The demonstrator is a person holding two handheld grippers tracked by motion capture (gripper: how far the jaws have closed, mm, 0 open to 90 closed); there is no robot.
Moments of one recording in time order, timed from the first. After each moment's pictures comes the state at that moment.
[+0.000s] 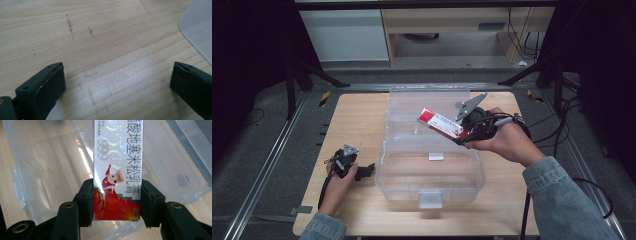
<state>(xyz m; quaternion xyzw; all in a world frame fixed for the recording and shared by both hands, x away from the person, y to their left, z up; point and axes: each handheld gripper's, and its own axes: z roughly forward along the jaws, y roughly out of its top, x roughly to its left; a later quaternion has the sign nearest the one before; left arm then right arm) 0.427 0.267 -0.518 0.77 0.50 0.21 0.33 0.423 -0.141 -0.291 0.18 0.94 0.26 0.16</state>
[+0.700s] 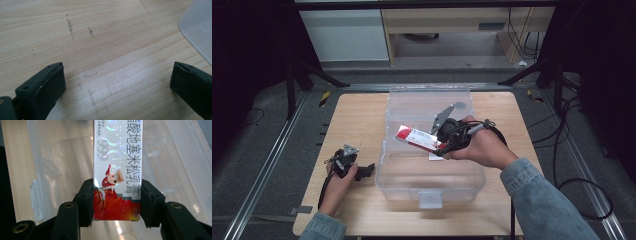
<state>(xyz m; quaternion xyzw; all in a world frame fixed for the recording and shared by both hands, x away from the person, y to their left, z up) 0.427 0.268 -0.518 0.78 0.50 0.21 0.33 0.415 -0.085 -0.313 0.12 0.96 0.24 0.12</state>
